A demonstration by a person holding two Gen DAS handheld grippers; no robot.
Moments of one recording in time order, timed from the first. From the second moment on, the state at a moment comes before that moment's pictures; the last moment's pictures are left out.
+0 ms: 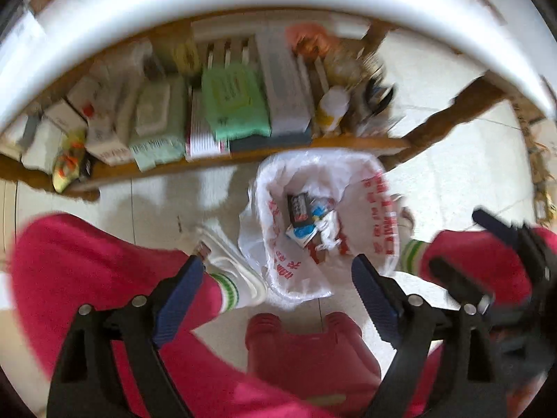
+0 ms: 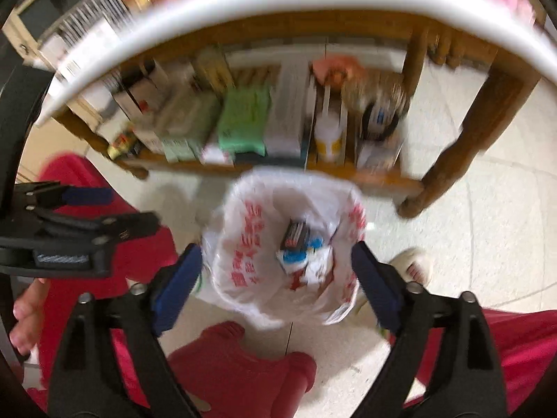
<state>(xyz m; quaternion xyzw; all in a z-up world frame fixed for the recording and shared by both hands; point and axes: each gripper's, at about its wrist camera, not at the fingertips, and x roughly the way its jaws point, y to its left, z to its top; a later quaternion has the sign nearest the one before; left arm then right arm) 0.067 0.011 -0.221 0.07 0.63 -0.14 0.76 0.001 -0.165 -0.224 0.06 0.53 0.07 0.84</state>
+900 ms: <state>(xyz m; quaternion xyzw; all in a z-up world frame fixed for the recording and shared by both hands) 0.169 0.024 0.042 0.15 0.57 -0.26 0.77 0.069 -0.214 0.106 0.01 0.31 0.18 0.93</state>
